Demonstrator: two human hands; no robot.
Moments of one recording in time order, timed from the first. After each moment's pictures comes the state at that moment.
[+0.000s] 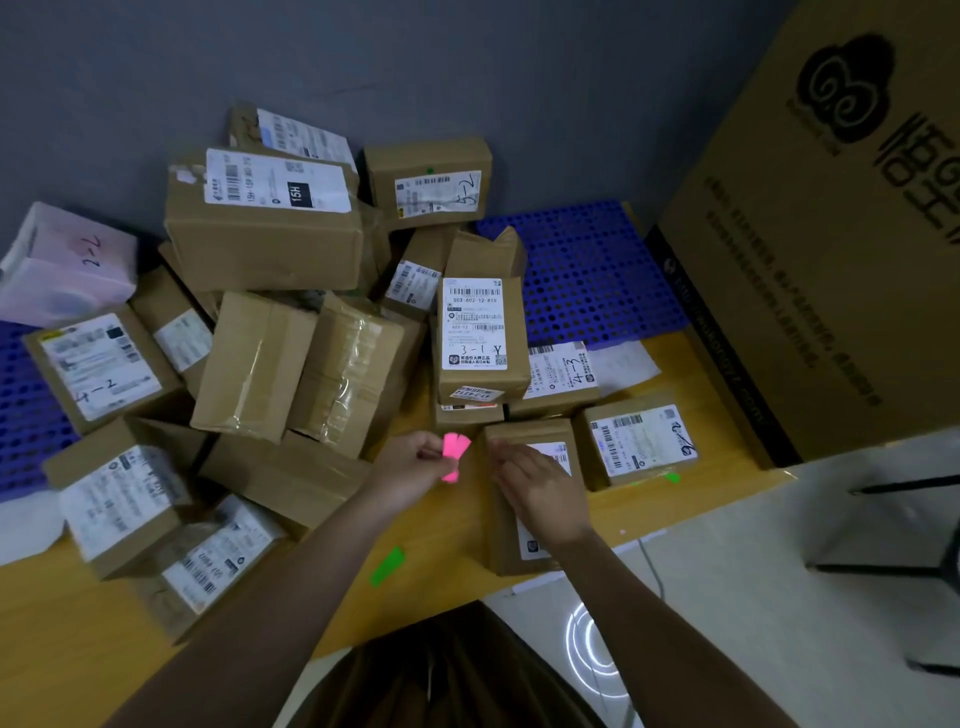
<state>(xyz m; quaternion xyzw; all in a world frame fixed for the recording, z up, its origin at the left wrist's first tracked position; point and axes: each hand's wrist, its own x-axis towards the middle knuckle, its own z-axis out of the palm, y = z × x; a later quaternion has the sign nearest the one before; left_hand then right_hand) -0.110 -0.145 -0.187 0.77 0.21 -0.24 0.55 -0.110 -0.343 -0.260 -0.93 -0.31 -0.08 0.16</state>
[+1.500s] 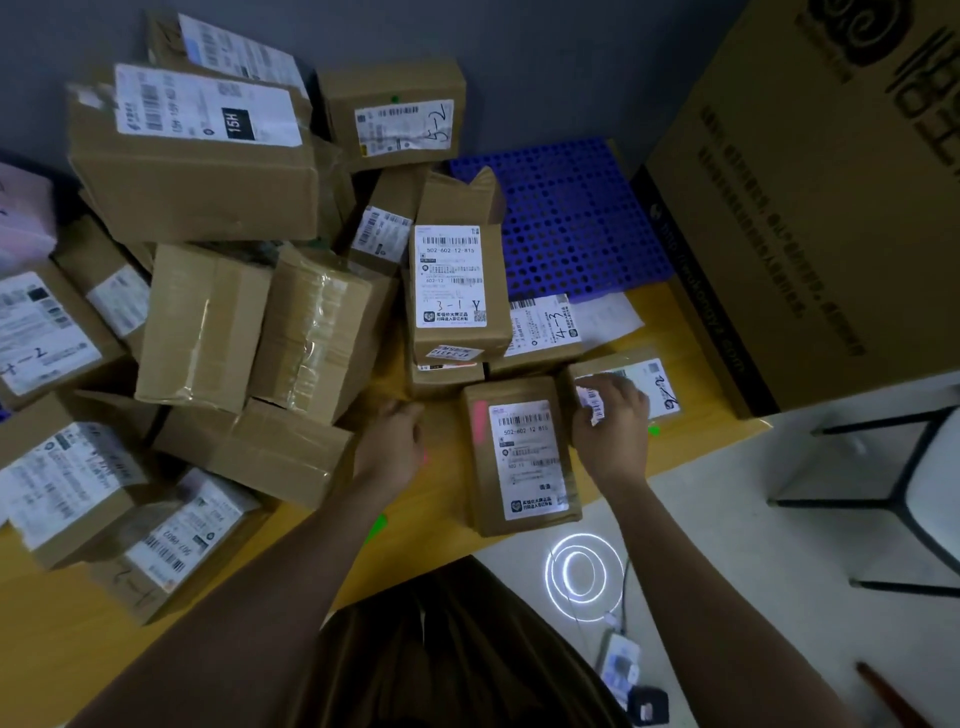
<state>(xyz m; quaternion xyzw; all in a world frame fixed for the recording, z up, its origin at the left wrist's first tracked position) -0.105 -0.153 -0.260 0.94 0.09 -0.21 0.27 -0.097 -0.393 -0.221 -0.95 0.09 -0.06 0.28</state>
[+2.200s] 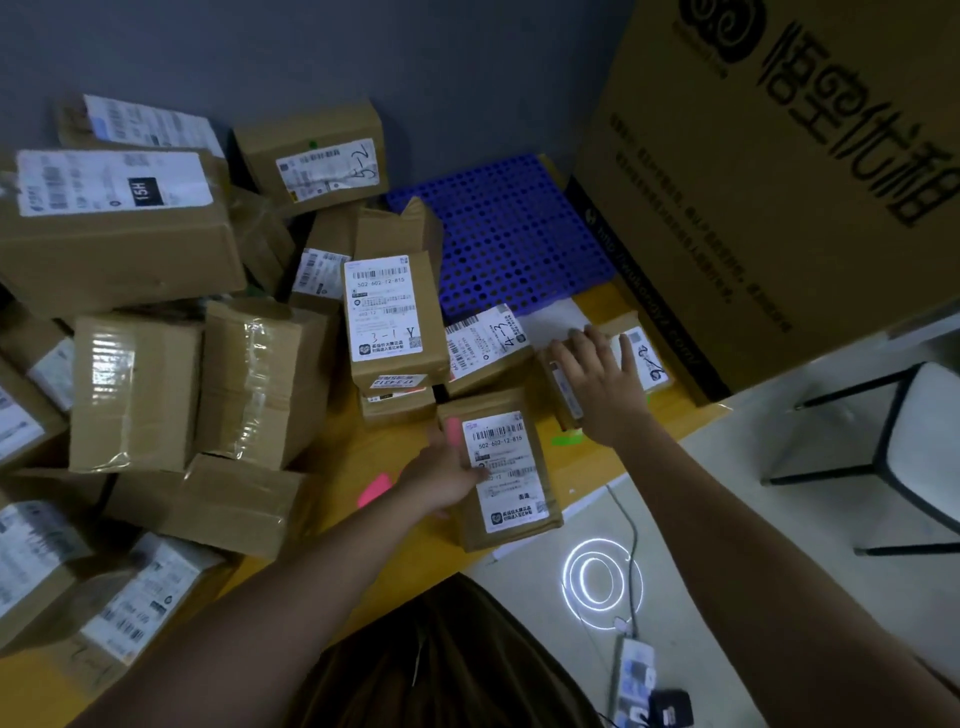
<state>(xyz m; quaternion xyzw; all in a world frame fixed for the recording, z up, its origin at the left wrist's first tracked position) -0.095 -0.246 -0.228 0.84 0.07 -0.40 0.37 -0.047 -0.463 -0.202 -0.98 -0.11 0.12 -0.14</state>
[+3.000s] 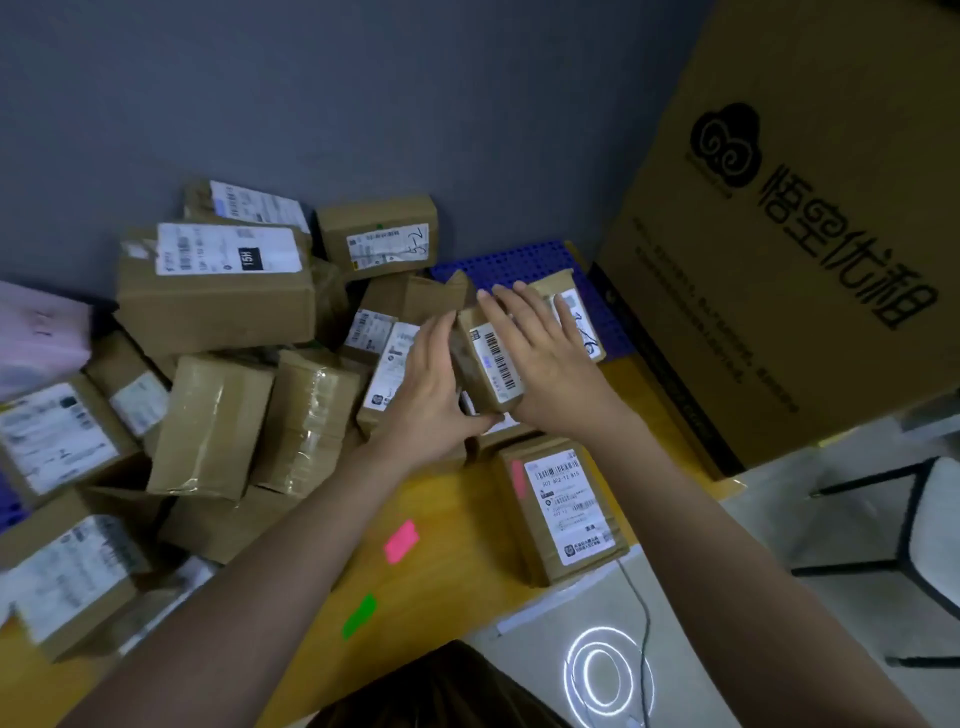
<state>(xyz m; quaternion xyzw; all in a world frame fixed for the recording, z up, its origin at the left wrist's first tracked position) -0.037 -0.193 -0.113 0.89 -0.10 0.02 0.44 -0.009 -0.358 -0.091 -0.95 -0.27 -0.08 0.09</state>
